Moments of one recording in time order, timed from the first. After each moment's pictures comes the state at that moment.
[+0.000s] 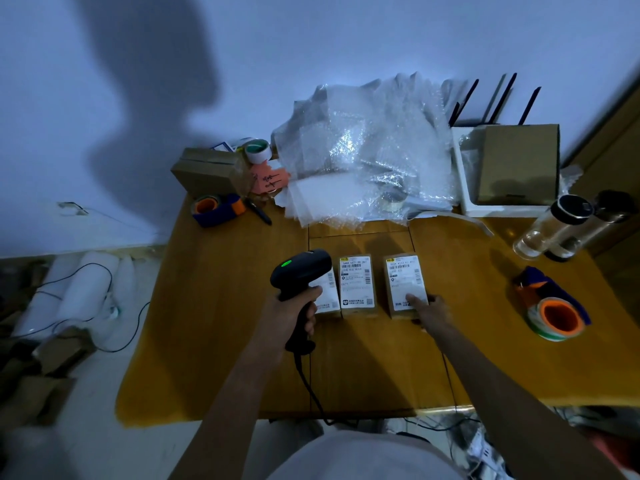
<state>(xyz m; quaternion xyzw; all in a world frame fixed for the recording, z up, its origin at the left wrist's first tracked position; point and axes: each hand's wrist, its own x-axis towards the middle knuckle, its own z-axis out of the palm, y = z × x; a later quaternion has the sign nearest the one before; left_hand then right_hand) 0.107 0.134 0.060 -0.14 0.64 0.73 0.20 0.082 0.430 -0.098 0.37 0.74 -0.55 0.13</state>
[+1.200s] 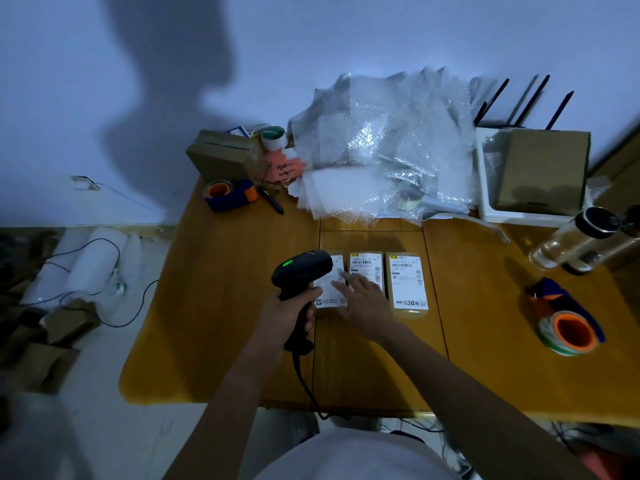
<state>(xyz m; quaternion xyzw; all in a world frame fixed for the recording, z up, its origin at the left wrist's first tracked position) 0.115 0.120 0.058 -0.19 0.64 0.71 0.19 0.058 0.303 -0.069 -0.18 0.97 -0.13 0.13</state>
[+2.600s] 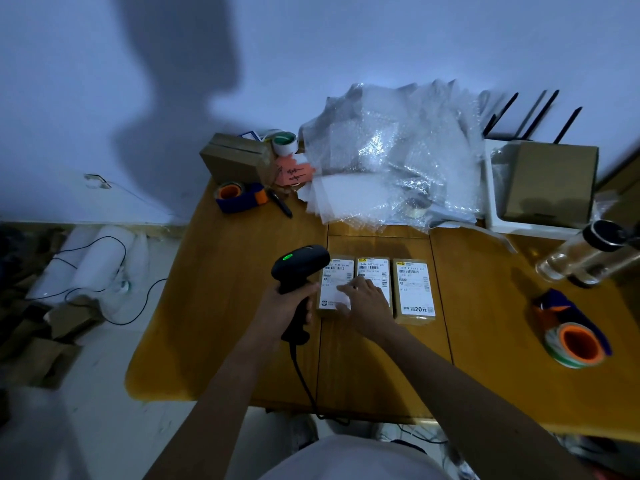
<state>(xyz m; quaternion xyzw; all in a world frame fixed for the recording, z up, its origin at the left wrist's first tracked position) 0.105 0.101 0.059 -0.19 0.65 0.71 0.17 0.056 0.285 -0.054 -0.11 0.96 -0.19 0.15</state>
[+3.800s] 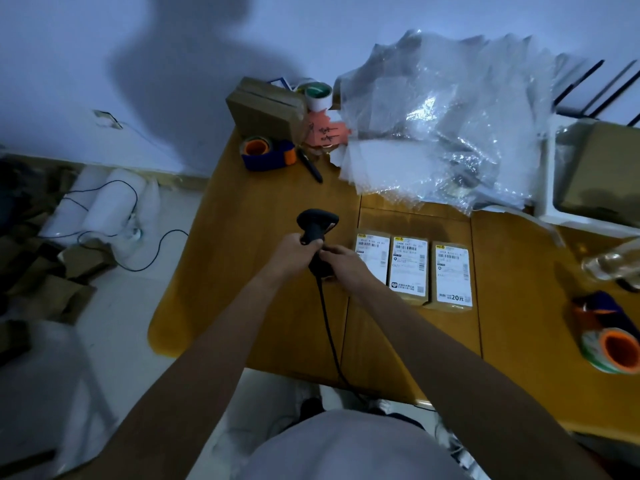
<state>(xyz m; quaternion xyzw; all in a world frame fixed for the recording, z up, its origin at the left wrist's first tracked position) 0.020 0.032 -0.007 -0.18 0.82 0.49 0.21 0.033 0.176 -0.012 0.12 0.69 -0.64 0.32</state>
